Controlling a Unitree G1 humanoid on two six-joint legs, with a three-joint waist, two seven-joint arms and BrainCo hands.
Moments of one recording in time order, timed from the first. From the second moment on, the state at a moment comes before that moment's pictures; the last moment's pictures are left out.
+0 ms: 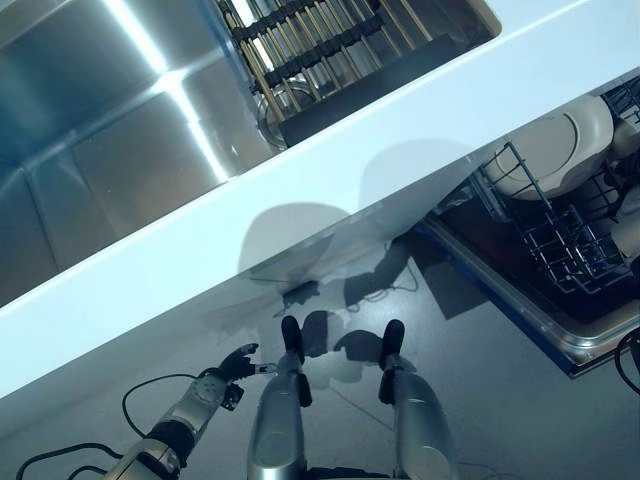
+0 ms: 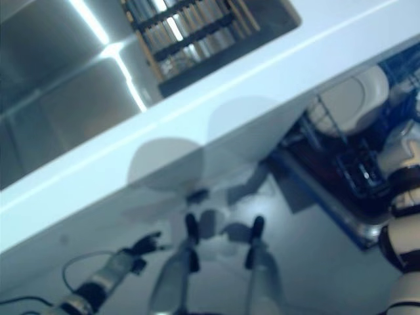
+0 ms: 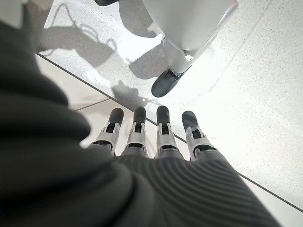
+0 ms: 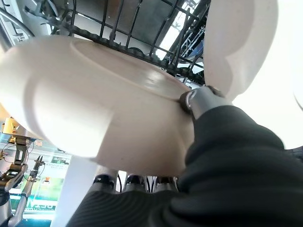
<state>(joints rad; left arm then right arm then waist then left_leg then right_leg) -0.24 0.42 -0.50 0.90 -0.11 -0.03 -0.04 -1.03 -0.99 0.48 0.92 -0.24 0.43 -0.20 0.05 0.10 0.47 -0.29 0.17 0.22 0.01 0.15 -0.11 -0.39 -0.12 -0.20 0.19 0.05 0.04</state>
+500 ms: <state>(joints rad) -0.24 0.42 -0.50 0.90 -0.11 -0.03 -0.04 -1.03 -0.96 0.48 0.93 -0.22 0.43 -0.20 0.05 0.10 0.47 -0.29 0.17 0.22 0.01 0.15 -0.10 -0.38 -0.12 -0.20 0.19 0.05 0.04</state>
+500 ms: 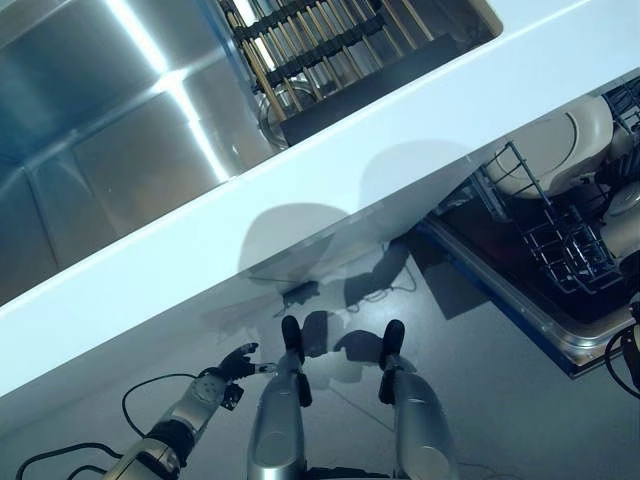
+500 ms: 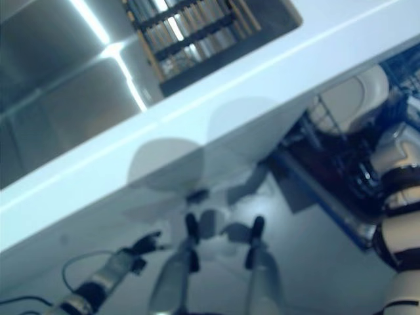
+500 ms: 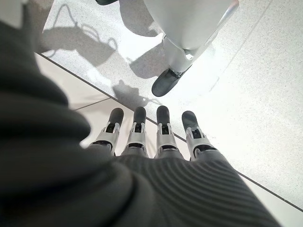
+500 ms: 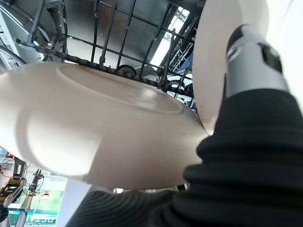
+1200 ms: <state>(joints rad) -0.25 0.43 -0.50 0.88 -0.11 -0.03 -0.04 -1.02 -0.99 0.46 0.85 -0.20 0.44 -0.27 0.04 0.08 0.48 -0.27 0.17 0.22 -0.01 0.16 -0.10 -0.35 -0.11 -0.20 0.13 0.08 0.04</state>
